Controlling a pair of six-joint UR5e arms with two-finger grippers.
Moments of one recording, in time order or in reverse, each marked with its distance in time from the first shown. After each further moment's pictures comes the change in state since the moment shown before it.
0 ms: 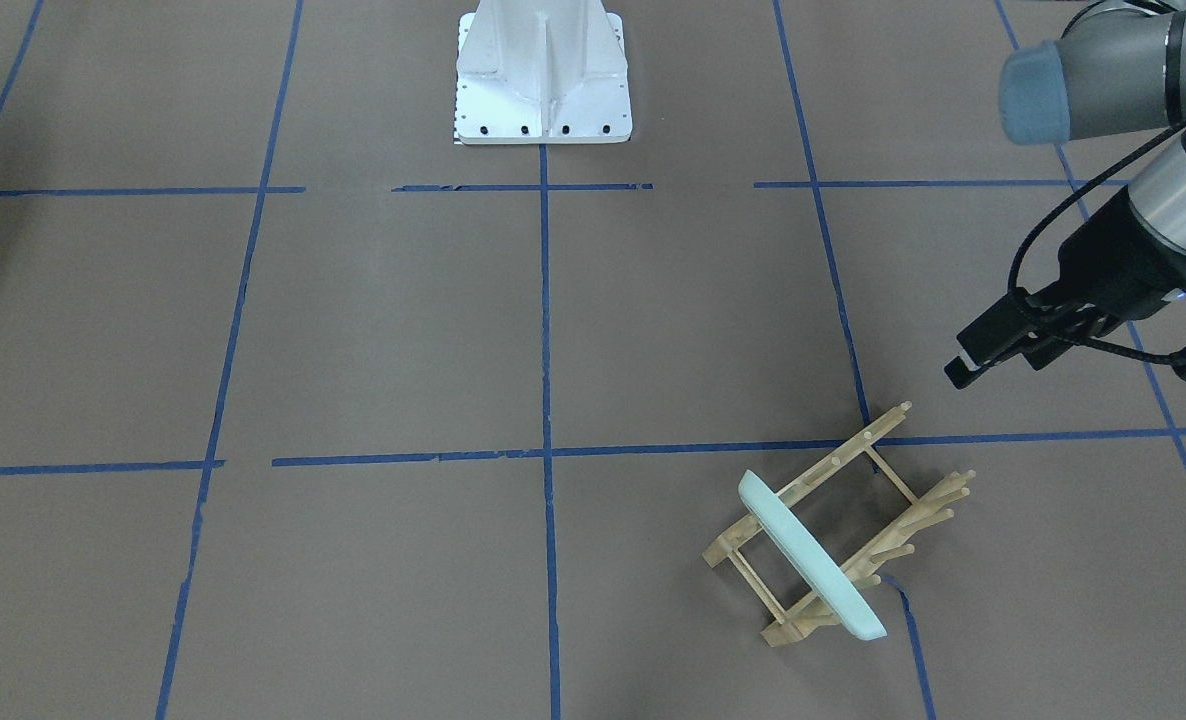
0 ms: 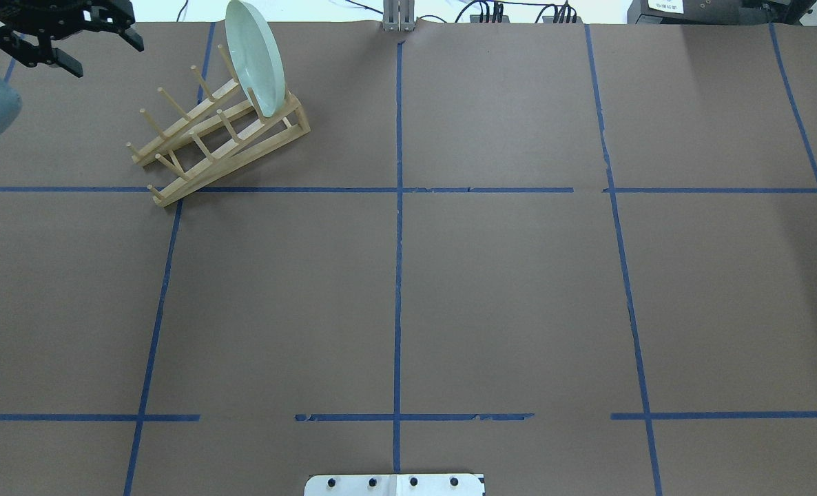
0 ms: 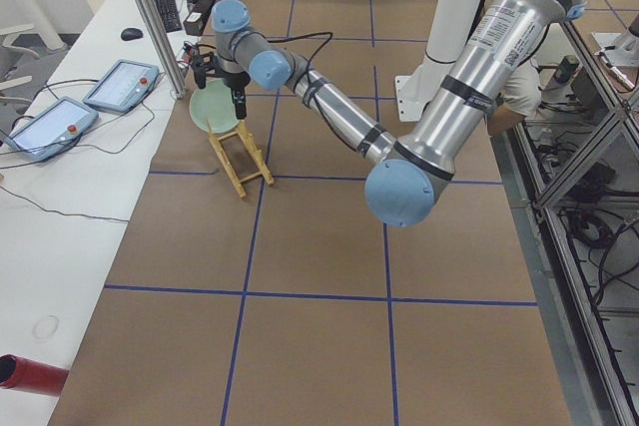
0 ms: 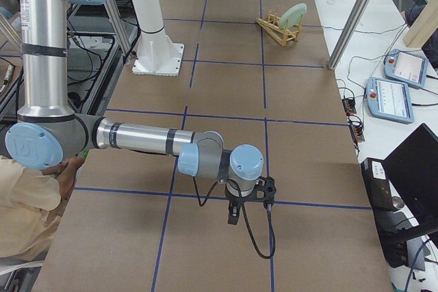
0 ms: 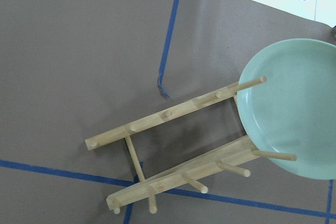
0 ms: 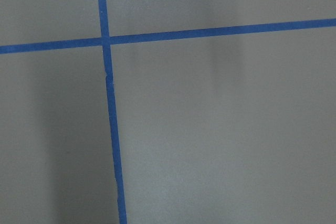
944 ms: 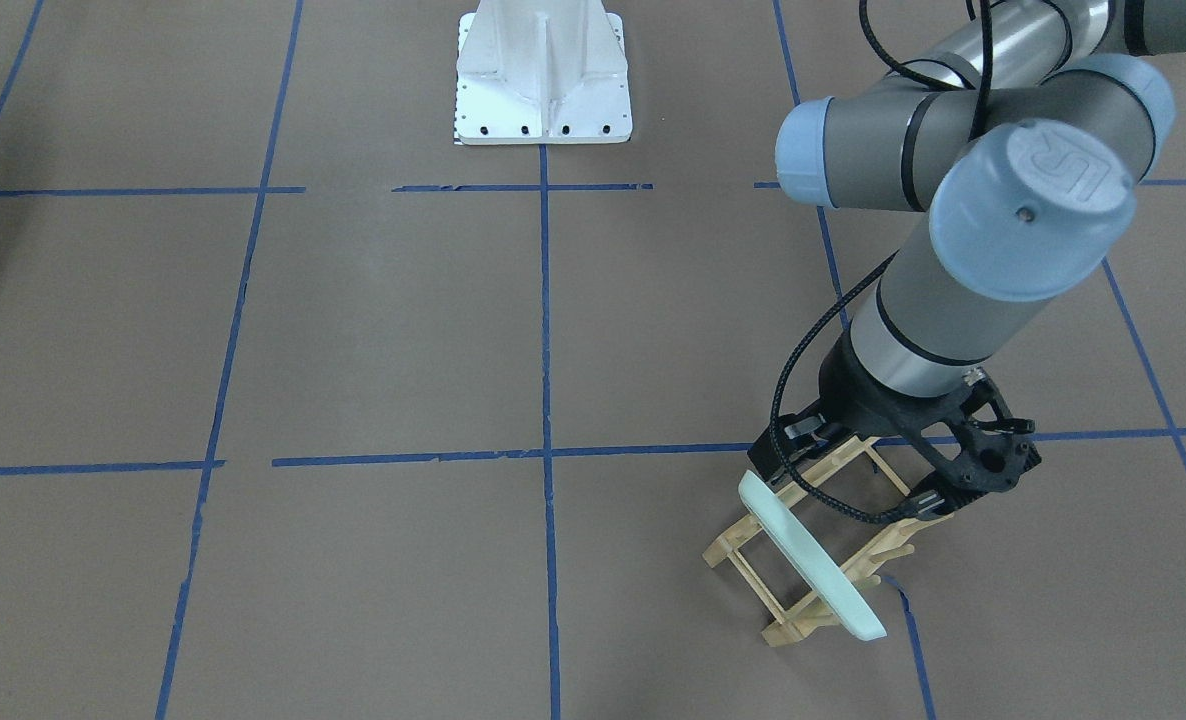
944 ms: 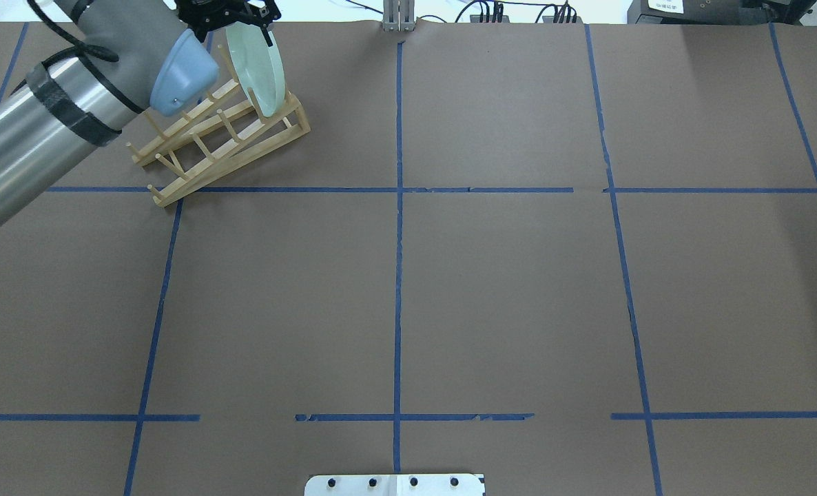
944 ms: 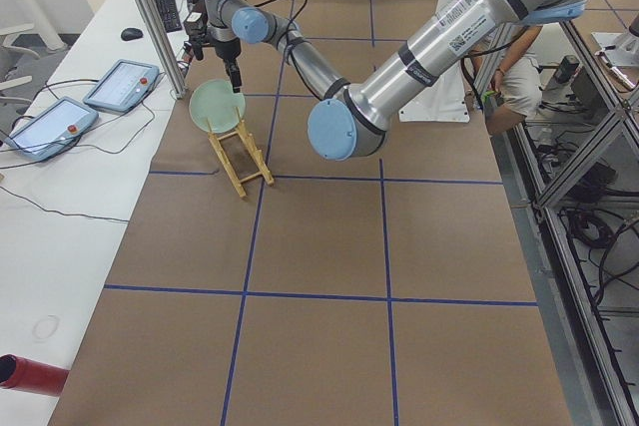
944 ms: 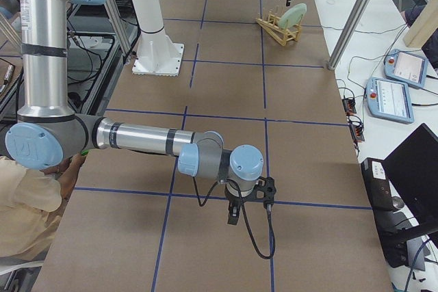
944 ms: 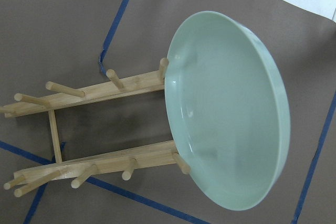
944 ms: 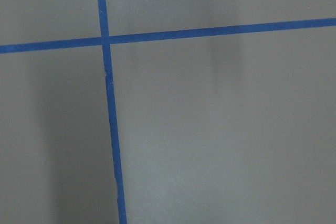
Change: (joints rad) left arm 0.149 -0.351 0.354 0.111 0.149 -0.140; right arm 0.000 -0.001 0.000 0.000 0.000 0.000
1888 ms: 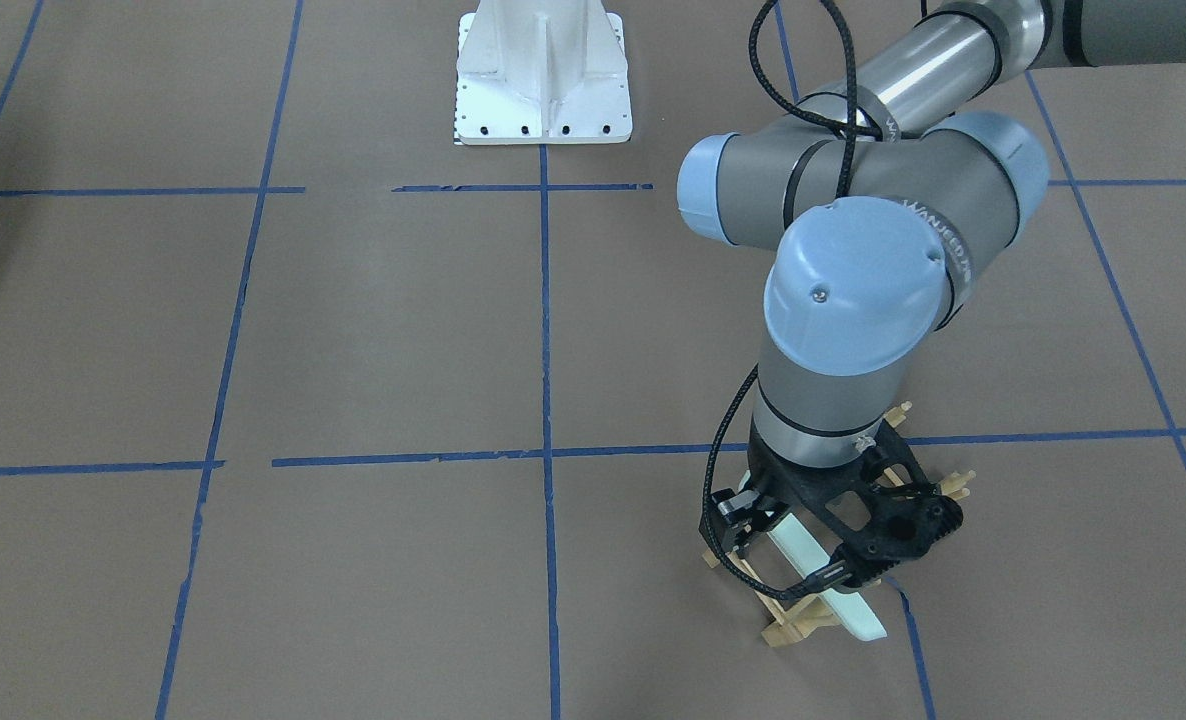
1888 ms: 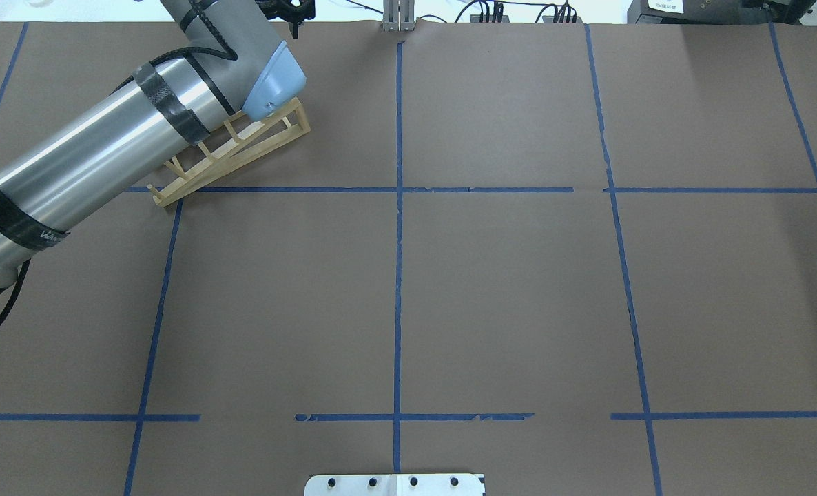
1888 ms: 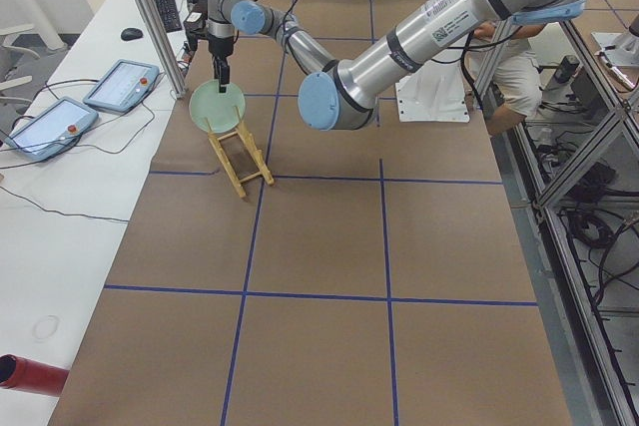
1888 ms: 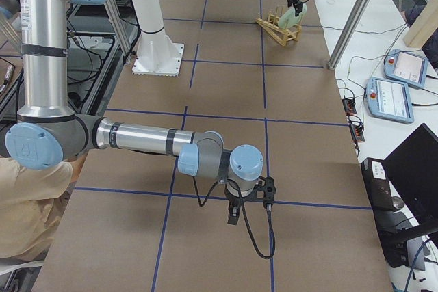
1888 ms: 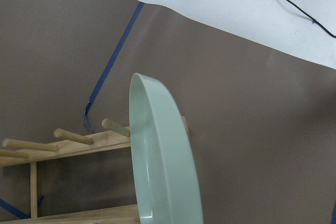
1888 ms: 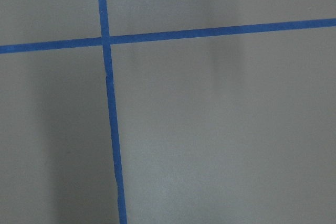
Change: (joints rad) left arm 0.087 -0.142 0.202 -0.007 0.303 -0.018; right arm 0.000 0.000 0.001 0.000 0.000 0.000
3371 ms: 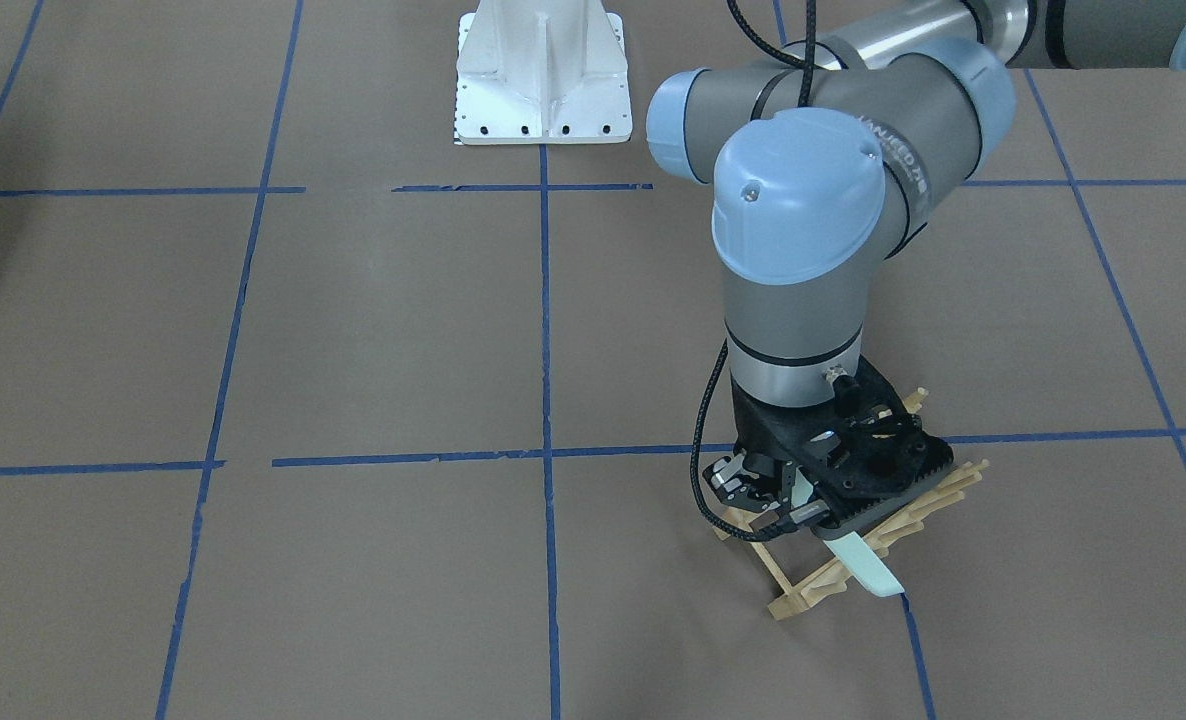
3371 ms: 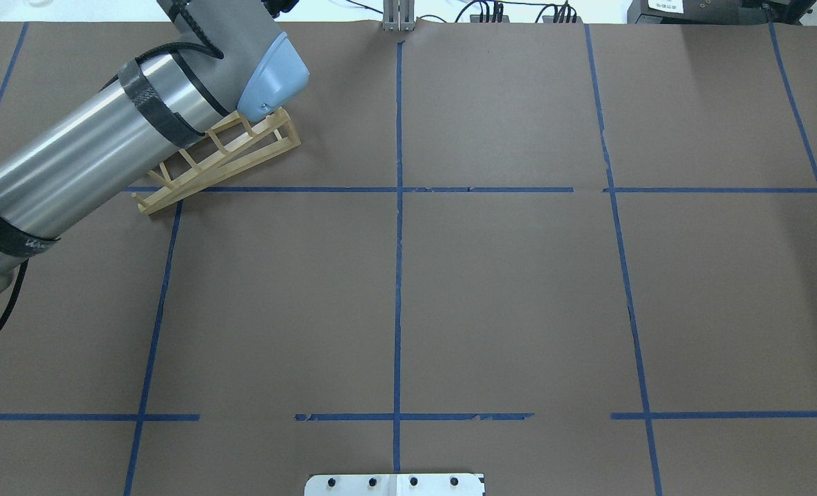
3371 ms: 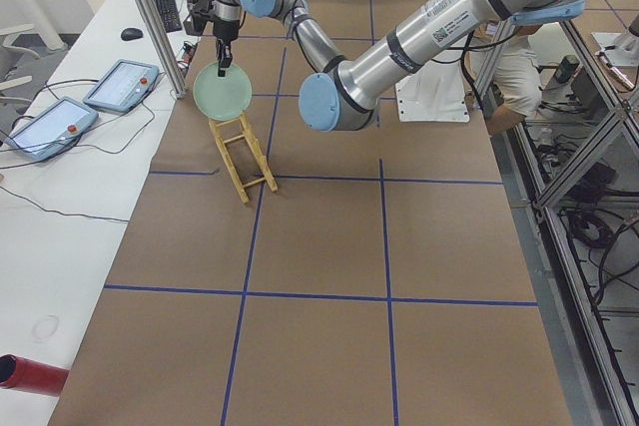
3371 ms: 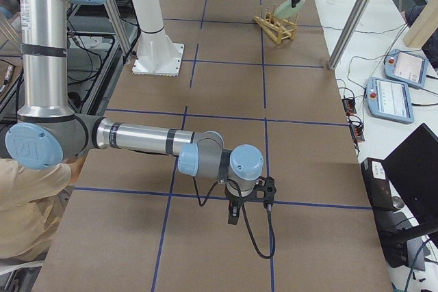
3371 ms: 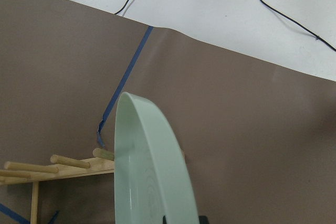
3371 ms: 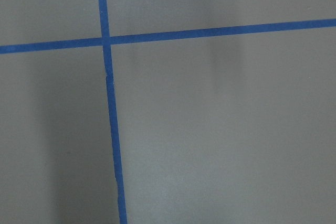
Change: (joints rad) left arm -0.006 0.005 -0.173 0.125 0.050 0.001; right arm 0.000 0.000 0.000 0.000 0.000 0.000
